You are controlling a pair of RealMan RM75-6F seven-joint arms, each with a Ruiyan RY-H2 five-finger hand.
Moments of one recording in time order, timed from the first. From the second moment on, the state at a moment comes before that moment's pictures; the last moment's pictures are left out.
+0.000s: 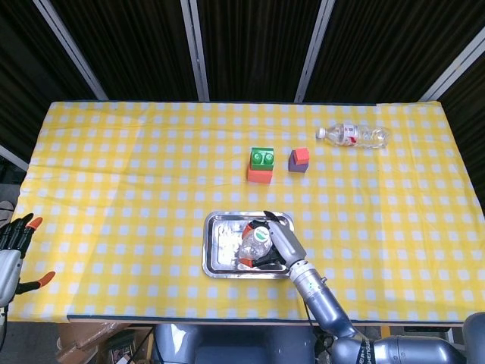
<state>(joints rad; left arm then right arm) -0.06 -1.10 -0.02 -1.68 1.48 1.47 0.03 0.63 -1.60 0.24 -1.86 -0.98 1.05 0.03</state>
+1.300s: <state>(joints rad) -0.06 -1.11 -0.02 -1.68 1.47 1.46 0.07 0.54 -1.65 0.18 -1.67 -1.13 1.03 0.16</state>
